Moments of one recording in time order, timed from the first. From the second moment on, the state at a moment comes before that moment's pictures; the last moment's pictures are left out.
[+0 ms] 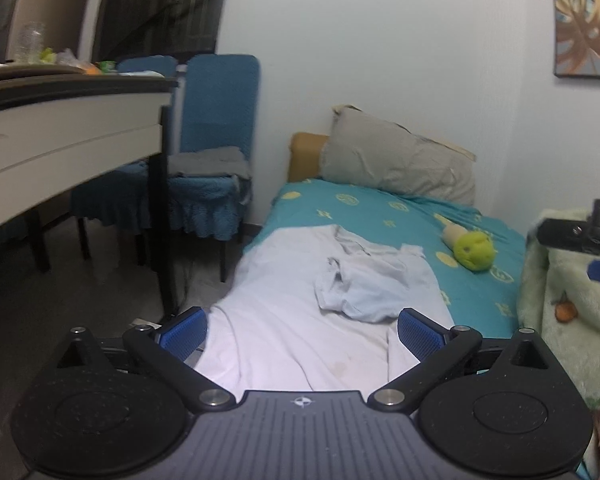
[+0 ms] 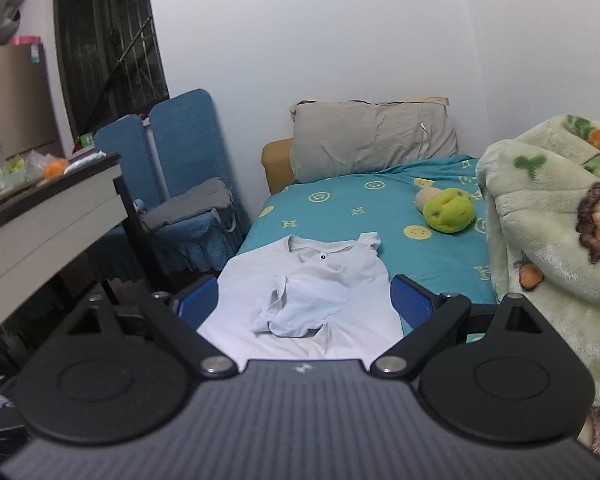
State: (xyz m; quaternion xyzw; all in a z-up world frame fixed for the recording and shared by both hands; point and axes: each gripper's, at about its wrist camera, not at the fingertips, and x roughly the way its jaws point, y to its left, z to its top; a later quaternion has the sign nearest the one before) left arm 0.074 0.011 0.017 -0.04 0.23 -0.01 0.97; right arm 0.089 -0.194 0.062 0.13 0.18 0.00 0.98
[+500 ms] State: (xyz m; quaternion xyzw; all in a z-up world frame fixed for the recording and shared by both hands) left arm 0.129 0.033 0.062 -0.23 0.28 0.02 0.93; right arm 0.106 -0.245 0.025 0.20 0.19 0.03 0.96
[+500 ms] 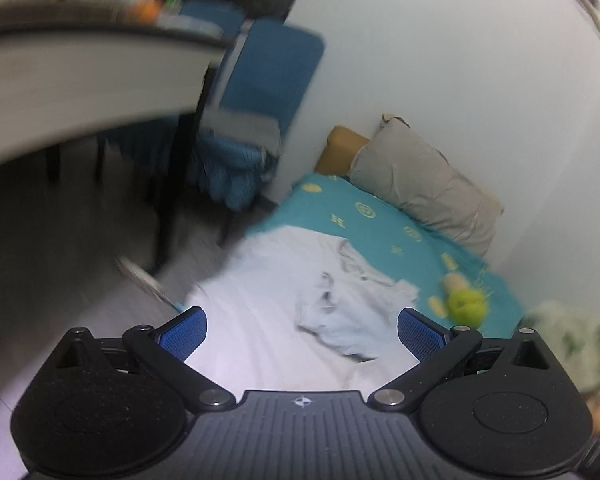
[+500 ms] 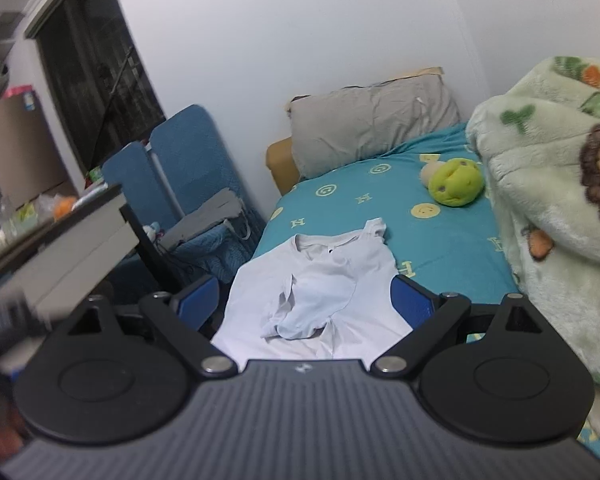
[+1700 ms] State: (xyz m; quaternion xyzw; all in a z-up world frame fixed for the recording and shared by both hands) left arm 0.454 0.252 -0.302 -0.60 0.36 0.04 0.72; right arm 0.206 -0.183 -0.069 0.32 0.37 0.08 0.87
